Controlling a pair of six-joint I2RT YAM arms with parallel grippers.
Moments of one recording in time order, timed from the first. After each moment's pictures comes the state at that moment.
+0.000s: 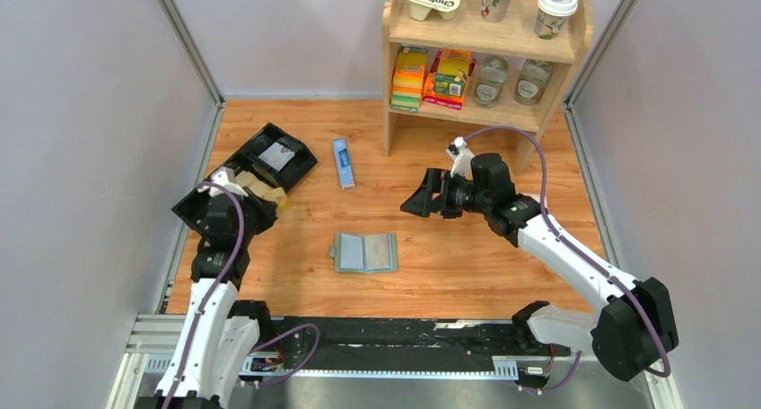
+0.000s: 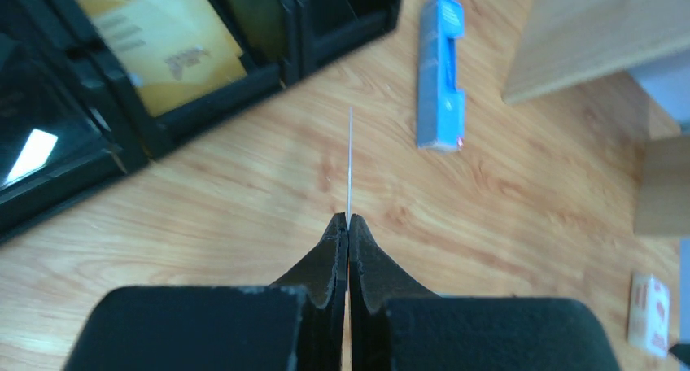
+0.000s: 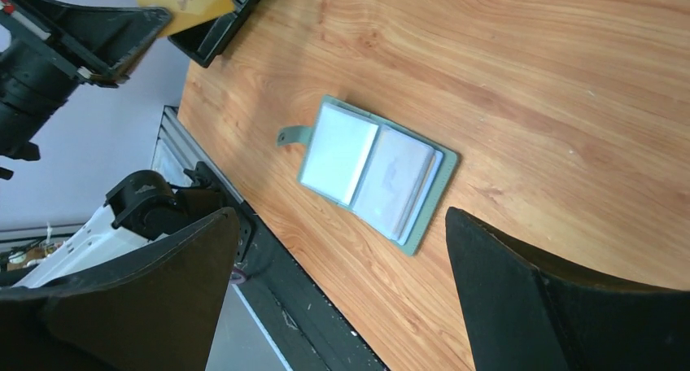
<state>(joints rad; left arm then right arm) -0.06 0.63 0.51 -0.33 0.00 -0.62 0.51 1.18 0.83 -0.17 -0.48 0.61</state>
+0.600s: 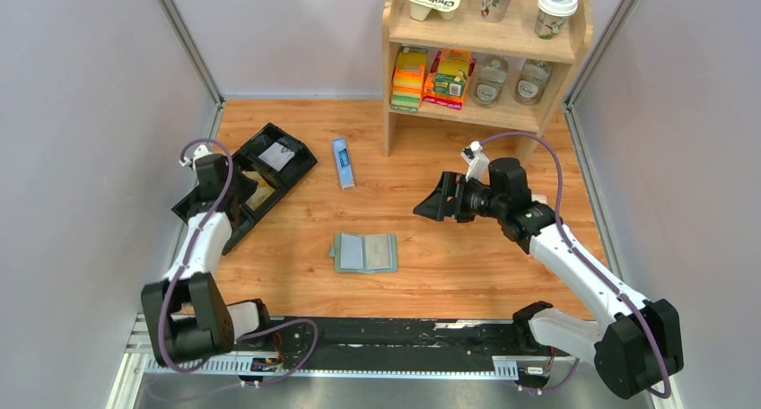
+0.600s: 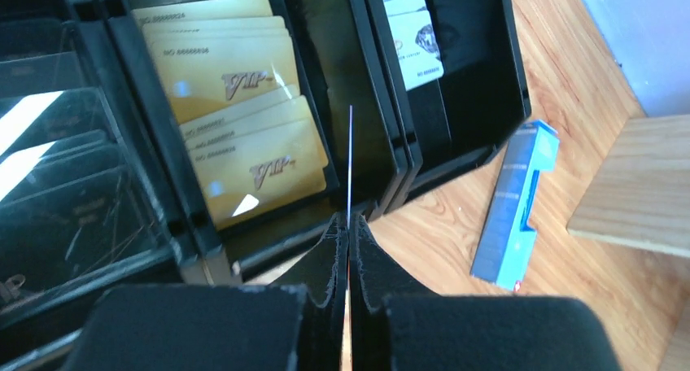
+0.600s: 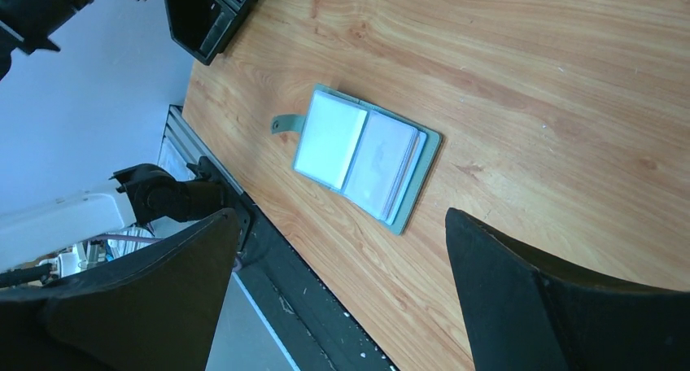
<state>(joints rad) 0.22 1.15 0.70 -0.14 0.03 -0.63 0.41 1.10 0.77 -0.21 -0.56 0.59</state>
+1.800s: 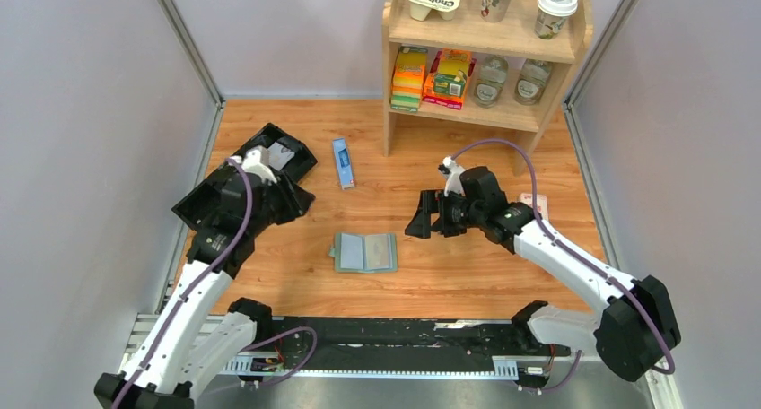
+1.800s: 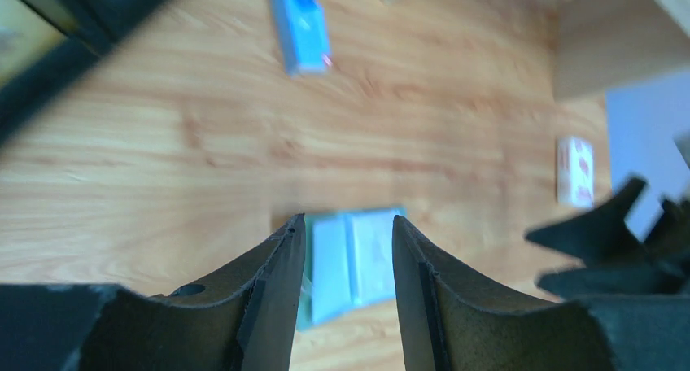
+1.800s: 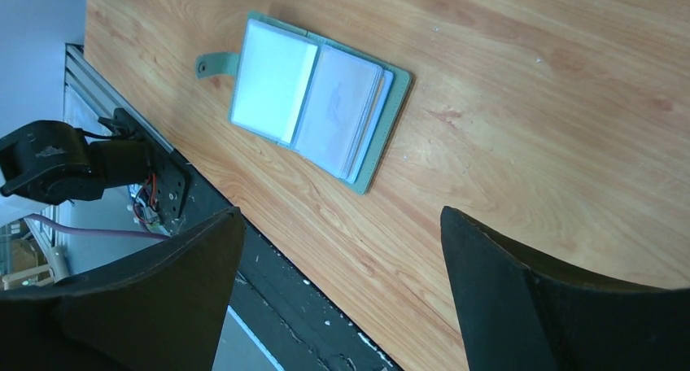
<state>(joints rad) -0.25 0.77 0.81 -0.51 0.05 -0.60 0.56 1.15 0.78 -0.34 -0.41 0.50</state>
